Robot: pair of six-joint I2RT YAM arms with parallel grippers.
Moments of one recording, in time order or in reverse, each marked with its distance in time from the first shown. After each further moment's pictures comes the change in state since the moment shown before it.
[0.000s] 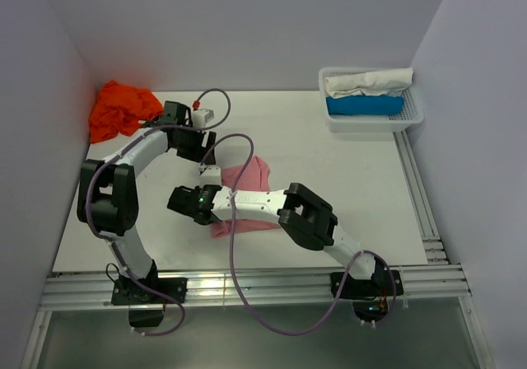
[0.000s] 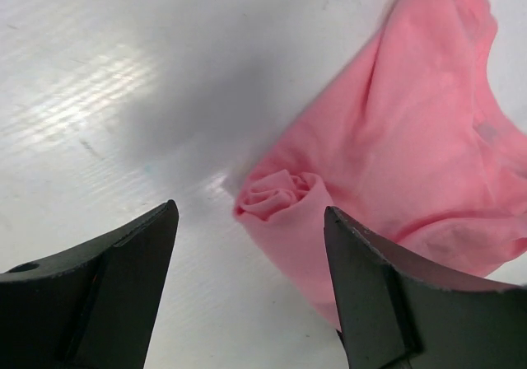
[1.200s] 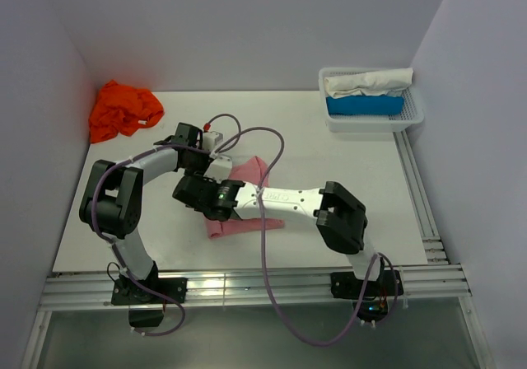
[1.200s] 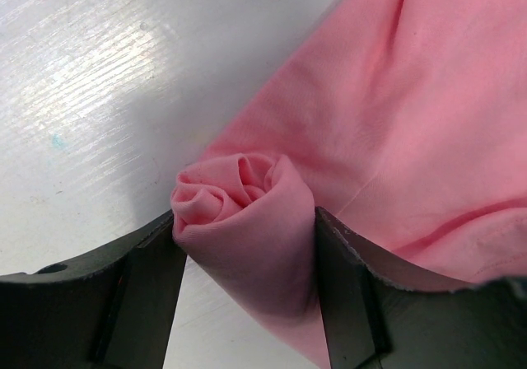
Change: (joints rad) left arm -0.067 -0.012 -0.211 0.148 -0.072 -0.001; right arm -0.004 -0.318 -0.244 0.276 -0.035 0.149
